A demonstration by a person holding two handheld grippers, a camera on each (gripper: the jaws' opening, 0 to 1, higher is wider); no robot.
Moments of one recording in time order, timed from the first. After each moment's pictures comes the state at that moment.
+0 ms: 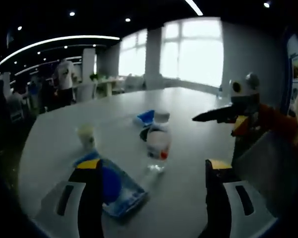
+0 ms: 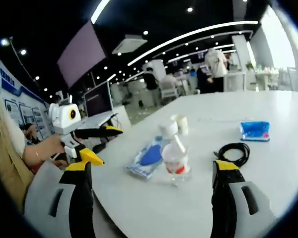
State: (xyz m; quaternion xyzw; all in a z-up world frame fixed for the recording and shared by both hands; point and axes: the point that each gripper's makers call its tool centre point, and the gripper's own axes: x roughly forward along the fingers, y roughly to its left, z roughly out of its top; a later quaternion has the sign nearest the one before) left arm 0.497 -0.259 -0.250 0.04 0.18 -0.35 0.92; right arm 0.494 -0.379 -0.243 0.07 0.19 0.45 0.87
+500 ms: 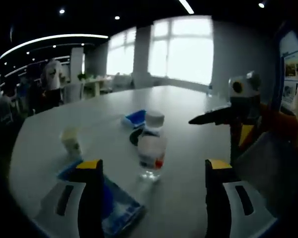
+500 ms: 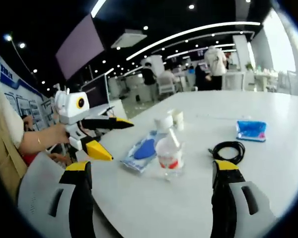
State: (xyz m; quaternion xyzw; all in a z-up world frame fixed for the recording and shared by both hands) left arm 0.521 -0.291 -0.260 0.04 0.19 -0.40 0.90; right arm 0.498 -0.388 -0.253 0.03 0.20 0.43 0.88
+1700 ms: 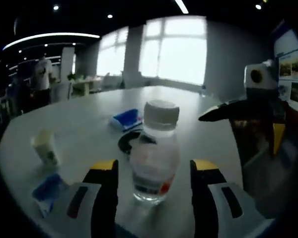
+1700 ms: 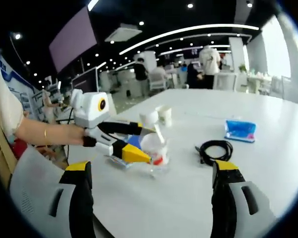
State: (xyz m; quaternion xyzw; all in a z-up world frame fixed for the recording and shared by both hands) left arm 0.573 -0.343 -0.299 0.04 0.18 -0.44 0.88; right arm 0.511 -0.402 -0.265 -0.01 0.21 0.40 0.89
